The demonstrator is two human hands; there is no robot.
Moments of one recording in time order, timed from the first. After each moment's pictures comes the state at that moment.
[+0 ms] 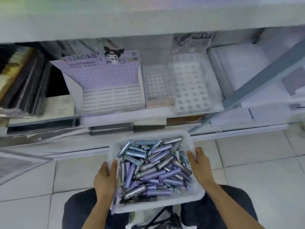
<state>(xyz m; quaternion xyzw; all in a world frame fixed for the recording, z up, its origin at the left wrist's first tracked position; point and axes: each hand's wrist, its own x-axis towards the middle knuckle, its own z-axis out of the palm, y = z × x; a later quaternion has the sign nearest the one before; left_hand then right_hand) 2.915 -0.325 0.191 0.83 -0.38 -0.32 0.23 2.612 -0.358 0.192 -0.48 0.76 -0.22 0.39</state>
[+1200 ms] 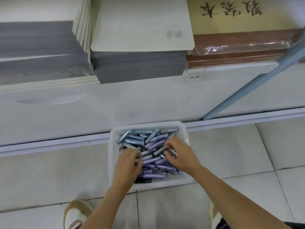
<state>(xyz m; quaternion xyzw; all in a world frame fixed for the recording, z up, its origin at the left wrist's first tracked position) 2.865 -0.353 -0.202 0.64 -0.71 -0.25 0.17 2.634 -0.392 -0.216 -0.76 0.54 -0.19 0.31</state>
